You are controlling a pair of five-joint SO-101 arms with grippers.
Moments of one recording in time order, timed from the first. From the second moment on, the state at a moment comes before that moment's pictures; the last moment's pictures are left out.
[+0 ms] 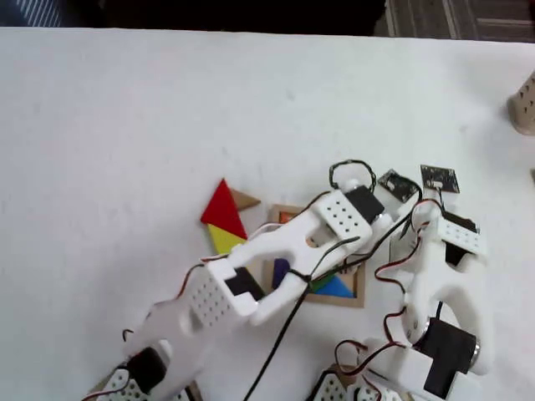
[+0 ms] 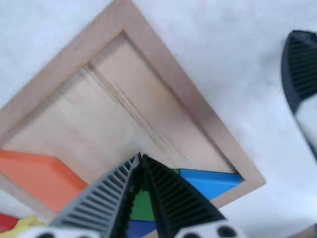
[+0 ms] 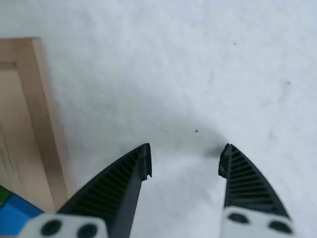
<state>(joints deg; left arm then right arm) 48.2 48.6 -37.1 89.9 14.8 22.2 -9.6 48.3 52.6 20.2</state>
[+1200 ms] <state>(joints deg) 5.6 36.8 -40.3 83.2 1.9 22.2 -9.6 48.3 52.6 20.2</state>
